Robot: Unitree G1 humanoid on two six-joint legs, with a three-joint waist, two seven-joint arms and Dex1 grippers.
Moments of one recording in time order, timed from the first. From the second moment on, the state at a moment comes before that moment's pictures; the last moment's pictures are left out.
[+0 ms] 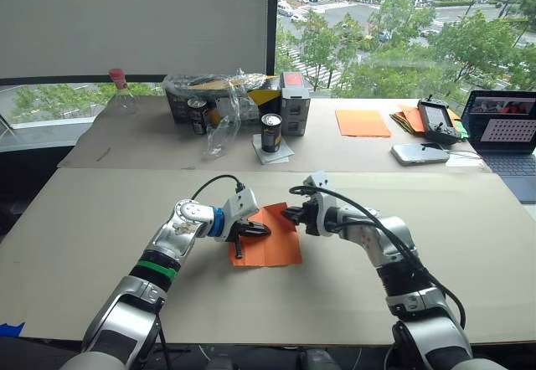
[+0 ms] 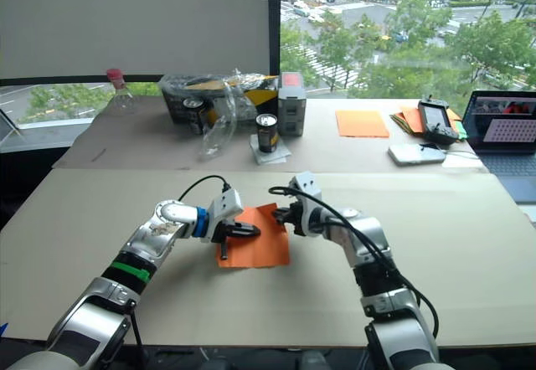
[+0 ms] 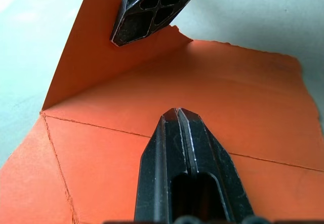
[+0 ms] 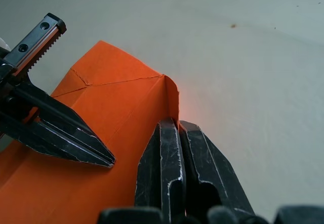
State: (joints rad) left arm -0.70 0.41 -0.30 0.45 -0.06 0.24 -1.13; right arm -0.67 -0.28 0.11 0.18 0.30 0.85 0.63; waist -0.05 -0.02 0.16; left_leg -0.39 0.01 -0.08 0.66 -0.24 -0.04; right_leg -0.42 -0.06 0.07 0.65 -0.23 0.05
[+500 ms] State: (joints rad) left arm -0.70 0.40 -0.26 0.46 -0.08 0.30 -1.11; right arm -0.64 -0.37 0.43 0.02 0.01 0.65 0.64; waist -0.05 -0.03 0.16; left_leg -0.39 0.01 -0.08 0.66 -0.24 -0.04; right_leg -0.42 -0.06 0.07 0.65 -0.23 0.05
